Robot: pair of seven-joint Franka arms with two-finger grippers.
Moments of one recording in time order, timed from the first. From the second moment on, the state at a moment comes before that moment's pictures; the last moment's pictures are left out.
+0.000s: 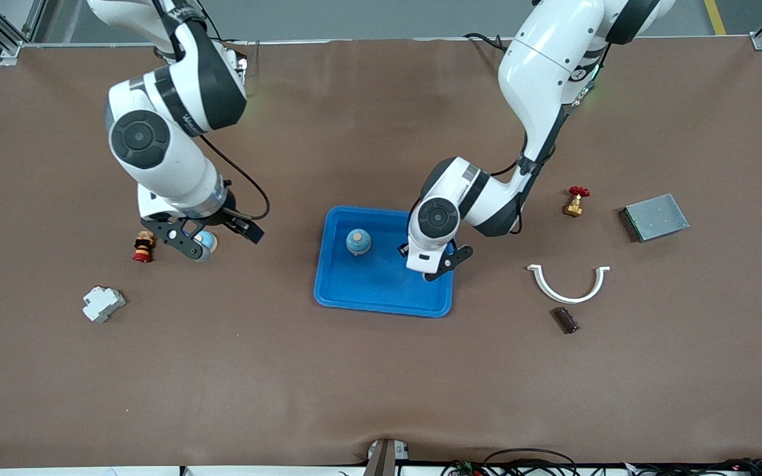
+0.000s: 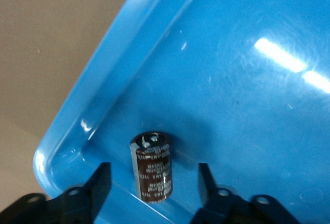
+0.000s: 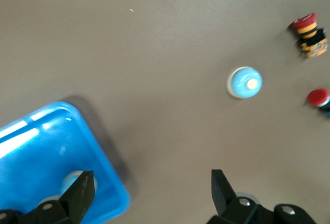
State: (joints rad) left arm -0.63 0.76 -0.06 -1.55 -0.13 2.14 -1.16; right arm 0.42 0.19 -0.04 -1.81 0.02 1.92 0.90
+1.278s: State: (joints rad) left arm -0.17 0.62 -0.01 -1.52 -0.03 2.01 -0.49; right arm 0.17 0.13 -0.04 -2.43 0.02 2.62 0.48
